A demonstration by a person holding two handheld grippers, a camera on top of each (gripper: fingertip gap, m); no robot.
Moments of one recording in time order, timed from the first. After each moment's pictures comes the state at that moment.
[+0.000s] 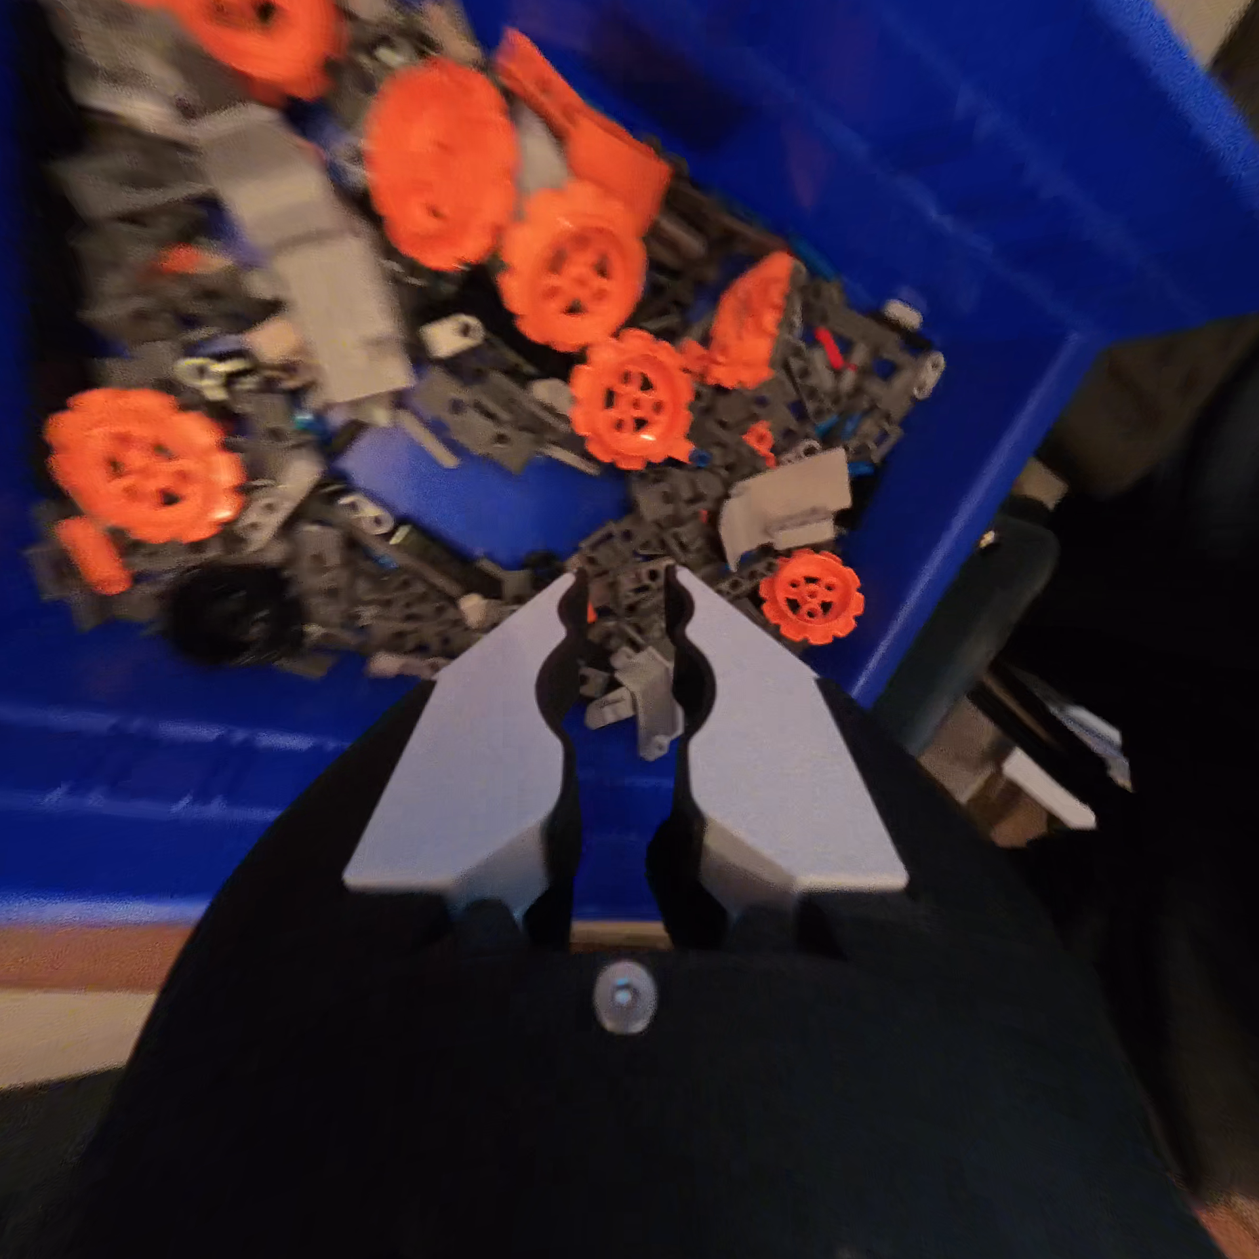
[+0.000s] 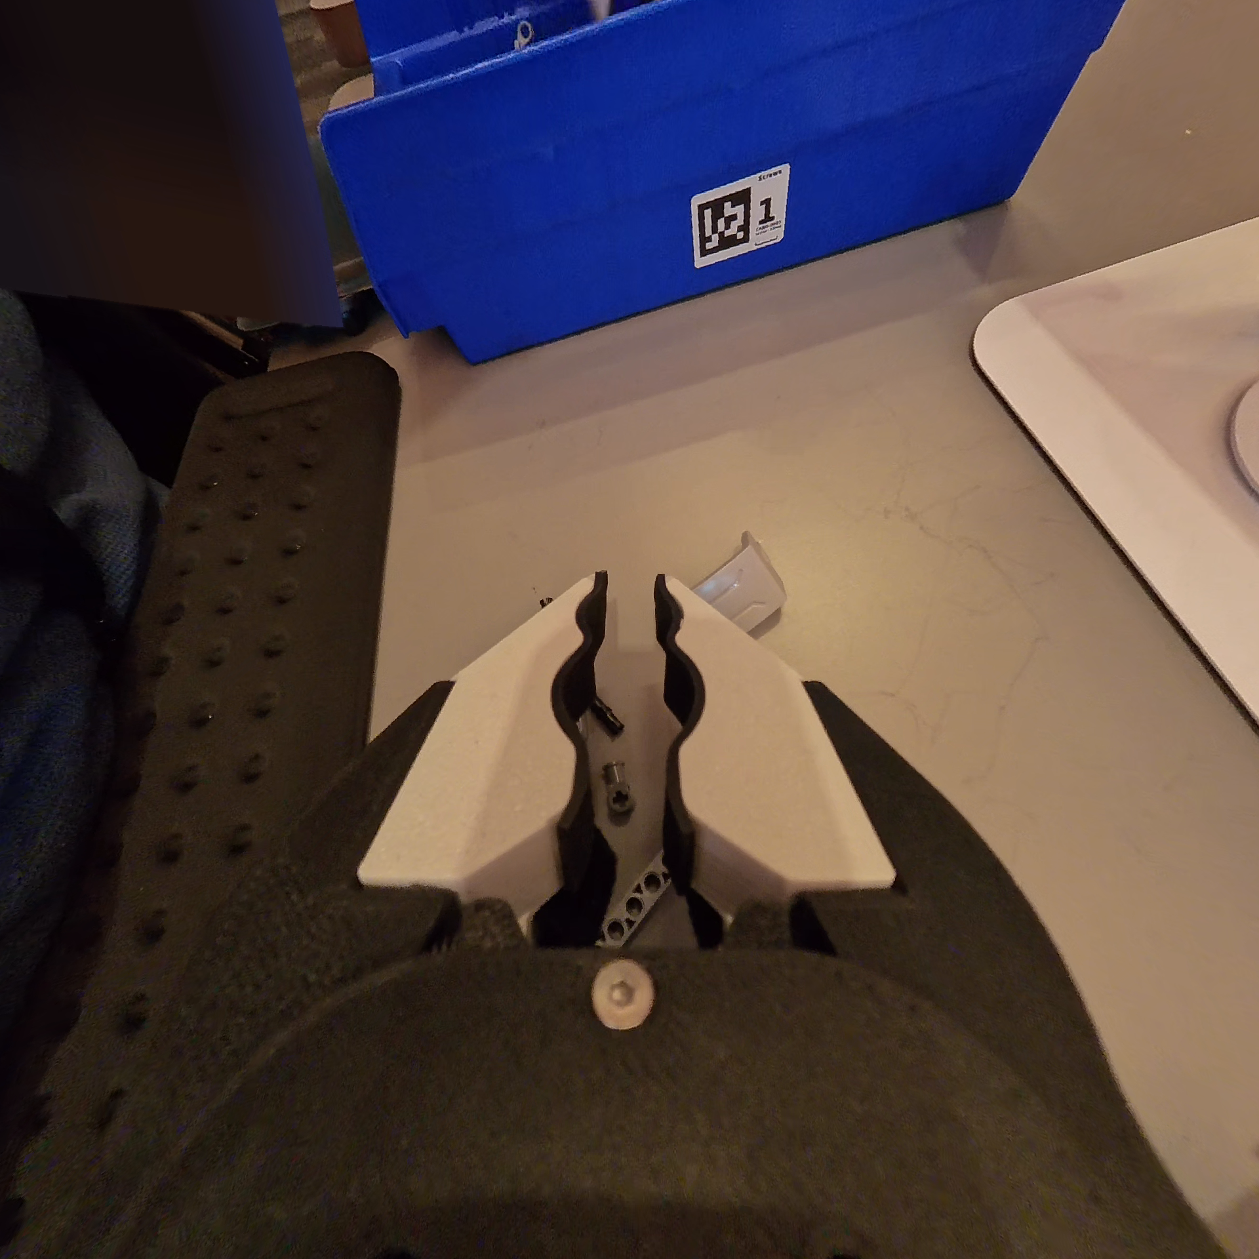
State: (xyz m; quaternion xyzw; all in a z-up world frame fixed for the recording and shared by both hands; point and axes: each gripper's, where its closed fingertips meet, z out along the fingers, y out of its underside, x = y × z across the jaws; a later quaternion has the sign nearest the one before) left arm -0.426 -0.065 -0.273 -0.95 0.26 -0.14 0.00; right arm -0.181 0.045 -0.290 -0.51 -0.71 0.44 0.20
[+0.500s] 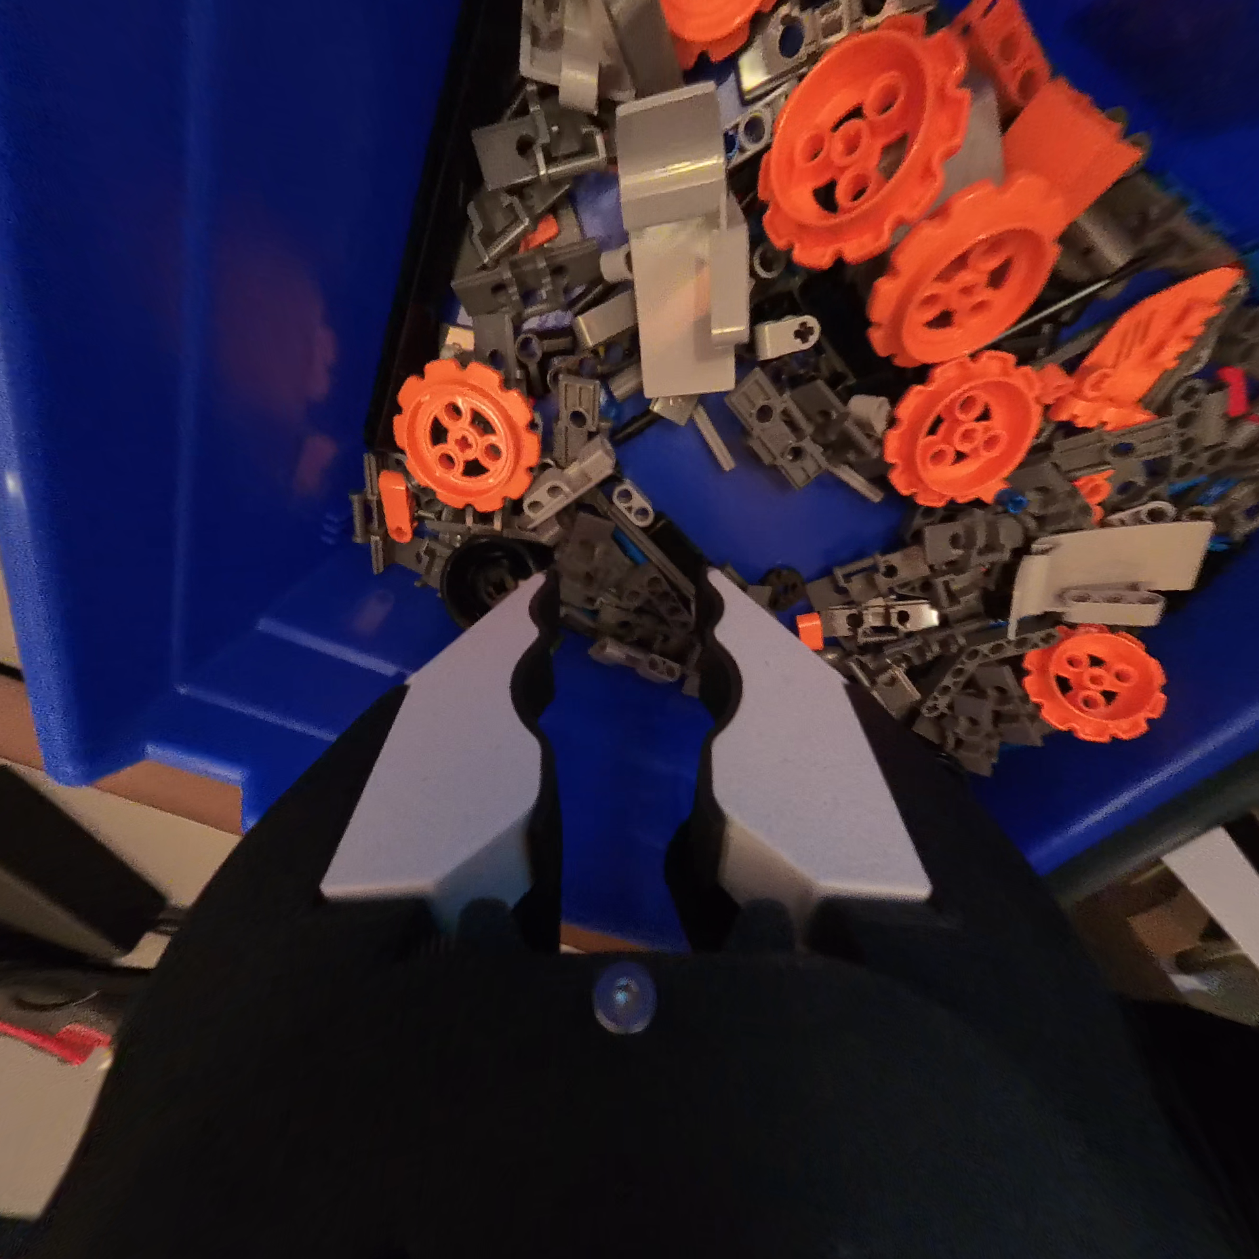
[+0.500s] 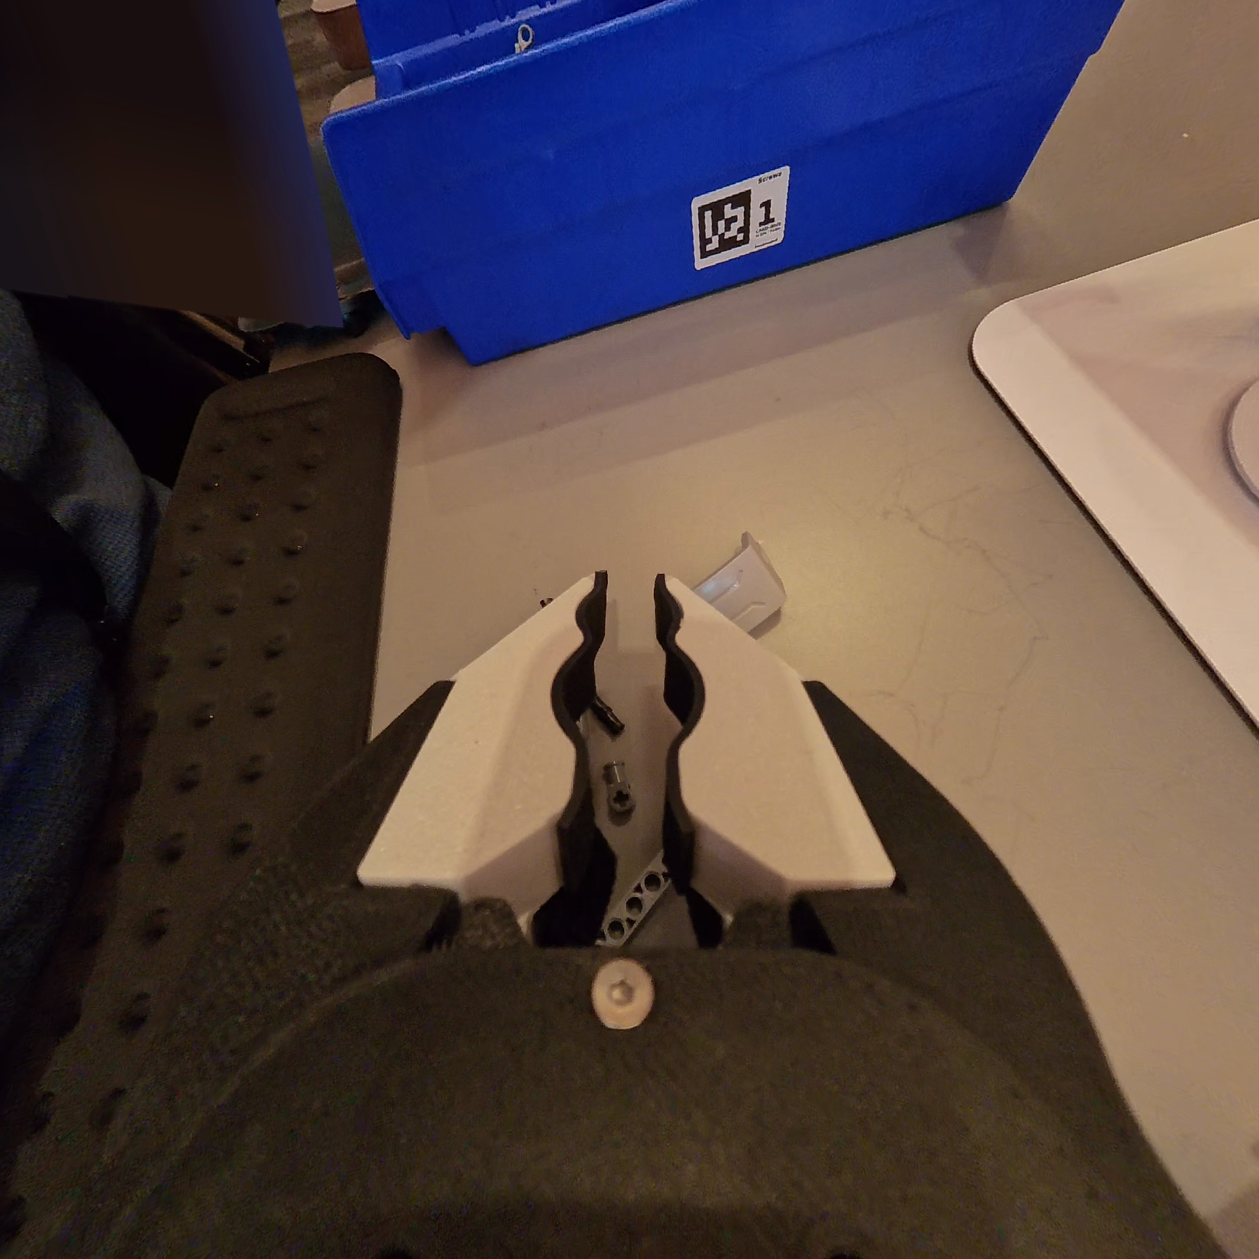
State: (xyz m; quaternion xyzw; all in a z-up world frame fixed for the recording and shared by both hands) left arm -0.491 -0.027 -0.298 -0.97 0.24 0.01 0.00; right arm -0.181 0.046 -0.289 -0.51 -0.71 0.44 0.20
